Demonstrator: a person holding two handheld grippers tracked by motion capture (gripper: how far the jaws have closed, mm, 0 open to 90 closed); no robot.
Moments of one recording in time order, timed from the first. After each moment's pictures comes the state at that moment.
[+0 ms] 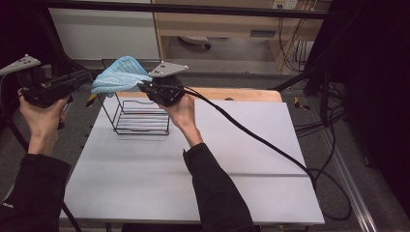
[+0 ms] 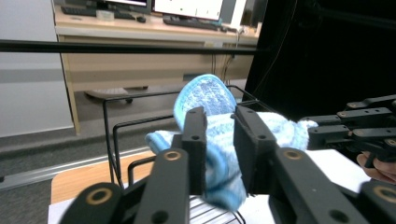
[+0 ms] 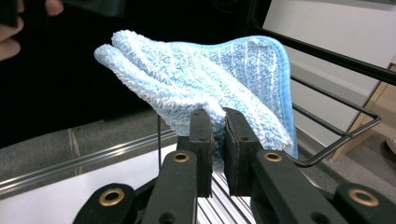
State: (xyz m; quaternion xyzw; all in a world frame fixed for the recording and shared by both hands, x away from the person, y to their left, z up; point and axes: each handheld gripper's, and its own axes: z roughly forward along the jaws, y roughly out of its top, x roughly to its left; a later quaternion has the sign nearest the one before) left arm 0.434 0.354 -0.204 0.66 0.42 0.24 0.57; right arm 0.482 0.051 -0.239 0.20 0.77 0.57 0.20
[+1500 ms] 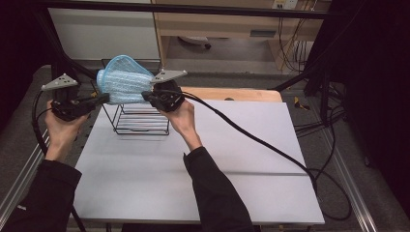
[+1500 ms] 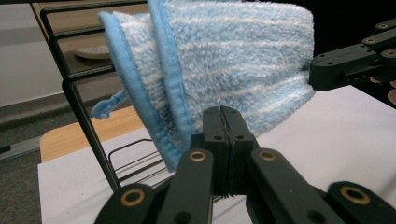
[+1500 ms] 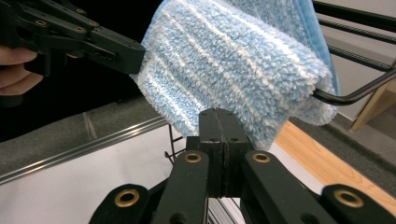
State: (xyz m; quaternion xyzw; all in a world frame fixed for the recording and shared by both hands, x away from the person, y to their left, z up) left arm 0.444 0.336 -0.260 0.73 0.41 0.22 0.50; right arm 0.488 0.054 -0.263 0.23 0.80 0.54 0.16
